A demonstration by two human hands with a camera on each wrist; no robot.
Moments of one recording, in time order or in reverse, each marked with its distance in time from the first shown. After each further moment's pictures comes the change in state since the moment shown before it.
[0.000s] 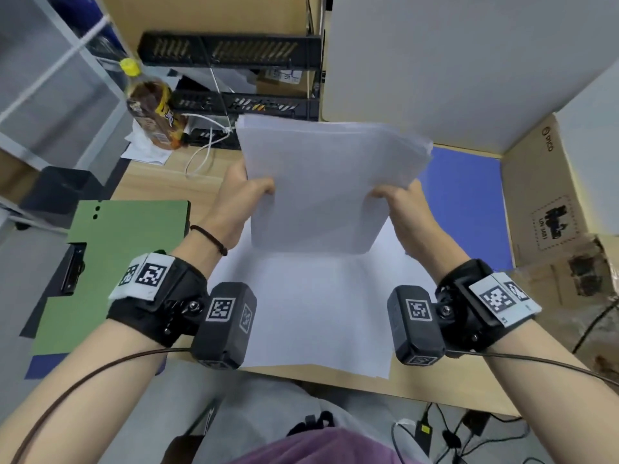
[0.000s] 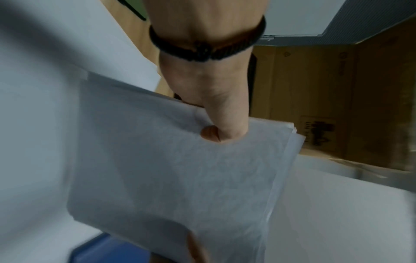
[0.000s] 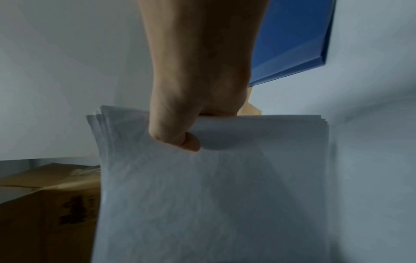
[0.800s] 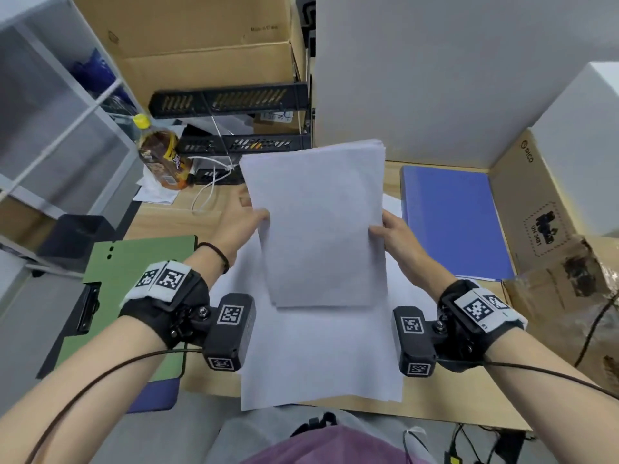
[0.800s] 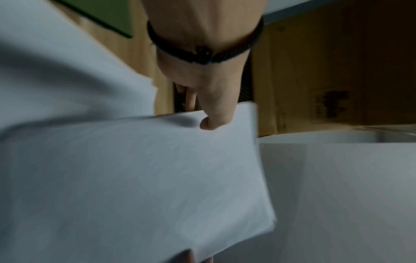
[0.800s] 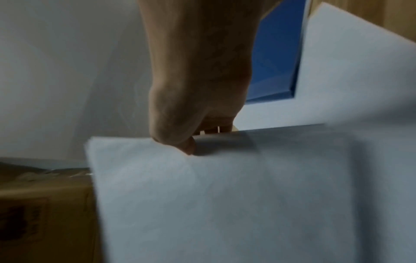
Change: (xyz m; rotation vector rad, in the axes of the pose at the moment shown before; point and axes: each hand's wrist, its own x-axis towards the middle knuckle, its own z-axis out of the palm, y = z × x) left_hand 0.016 -0.005 -0.007 0.255 0.082 -0.102; right_hand -0.014 0.020 -0.018 -0.173 -0.106 0.124
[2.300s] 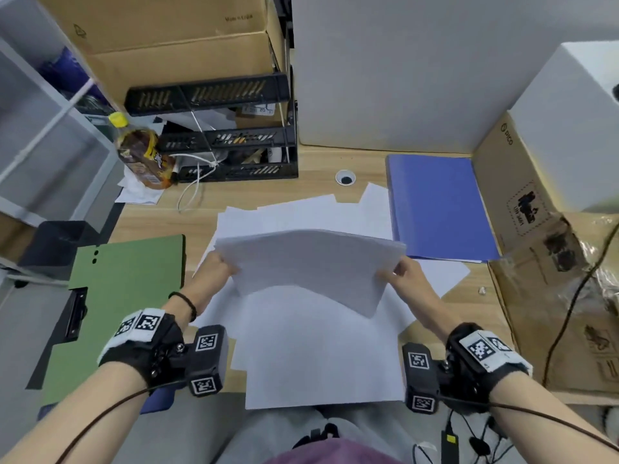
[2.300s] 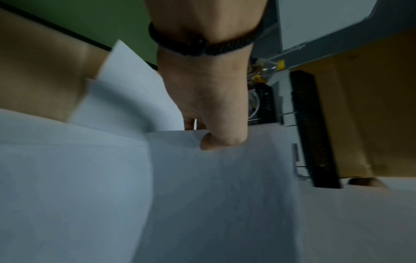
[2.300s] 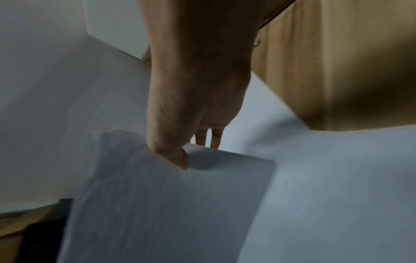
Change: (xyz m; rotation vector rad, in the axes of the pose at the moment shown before) left_hand -0.028 -0.095 -0.033 0.041 -0.246 -0.096; right_hand -0.047 0.088 -0.011 -0.023 0.147 0.007
